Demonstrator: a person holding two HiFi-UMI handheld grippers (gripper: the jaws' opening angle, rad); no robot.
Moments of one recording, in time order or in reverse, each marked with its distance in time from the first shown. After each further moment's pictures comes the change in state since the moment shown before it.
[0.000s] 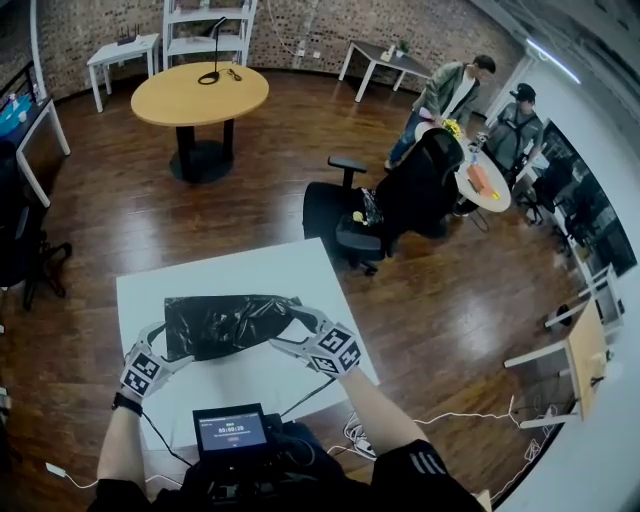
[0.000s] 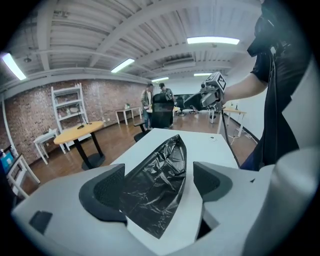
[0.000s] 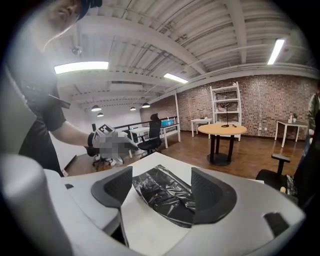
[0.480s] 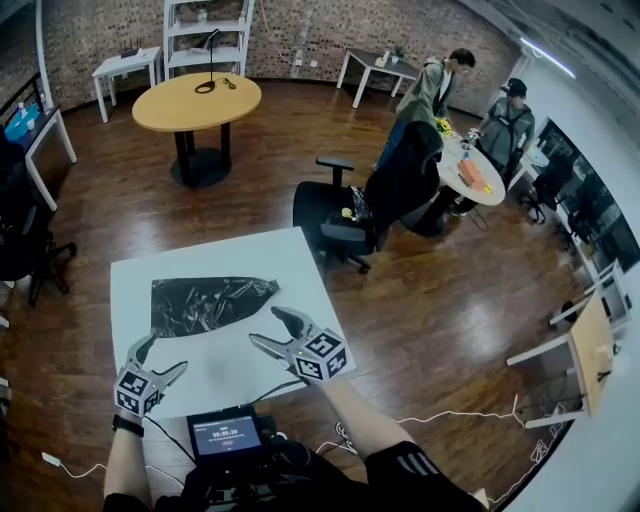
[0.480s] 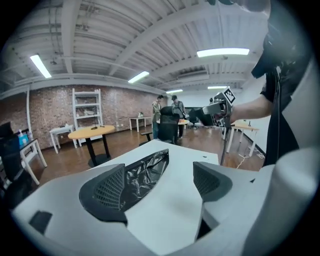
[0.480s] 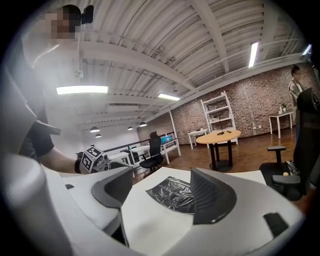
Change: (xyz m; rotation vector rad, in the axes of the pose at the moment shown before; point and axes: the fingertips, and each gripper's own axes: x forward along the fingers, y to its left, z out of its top) left arm -0.054 -0.123 0.028 -0.152 -0.131 0.150; right arm -0.094 0.062 0.005 0.112 -0.214 -0.013
